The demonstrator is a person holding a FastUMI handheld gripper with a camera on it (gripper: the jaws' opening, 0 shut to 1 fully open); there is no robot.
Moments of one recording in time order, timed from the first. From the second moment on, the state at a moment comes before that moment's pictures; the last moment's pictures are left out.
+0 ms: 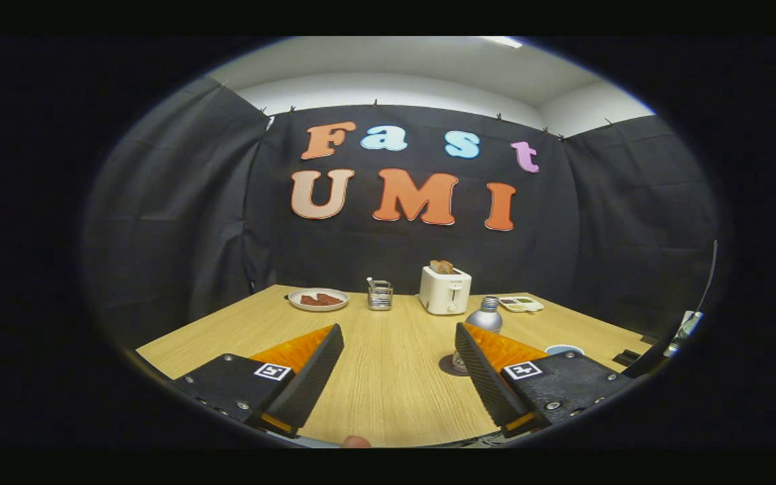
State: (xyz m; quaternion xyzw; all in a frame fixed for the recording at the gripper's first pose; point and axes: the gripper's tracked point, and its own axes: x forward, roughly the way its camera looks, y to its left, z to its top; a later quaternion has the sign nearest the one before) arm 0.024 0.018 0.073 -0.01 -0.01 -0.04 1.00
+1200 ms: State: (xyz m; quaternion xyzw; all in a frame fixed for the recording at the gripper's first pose) arm 0.024 -0.046 0.100 0.05 -0.12 0.05 0.99
